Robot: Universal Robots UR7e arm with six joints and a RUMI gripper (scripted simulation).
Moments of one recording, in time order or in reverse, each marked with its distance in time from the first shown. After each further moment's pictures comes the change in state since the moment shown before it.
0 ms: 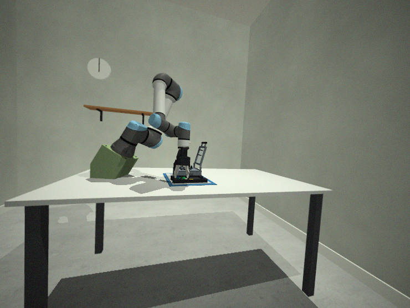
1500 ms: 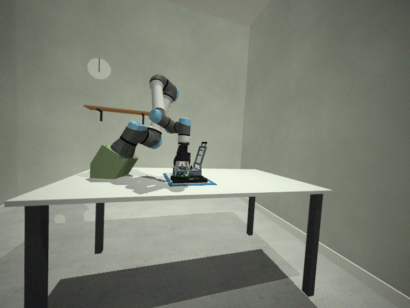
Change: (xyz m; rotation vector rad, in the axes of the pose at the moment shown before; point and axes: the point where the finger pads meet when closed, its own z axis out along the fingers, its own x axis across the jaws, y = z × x) arm 0.000 0.000 -0.027 0.000 0.000 0.000
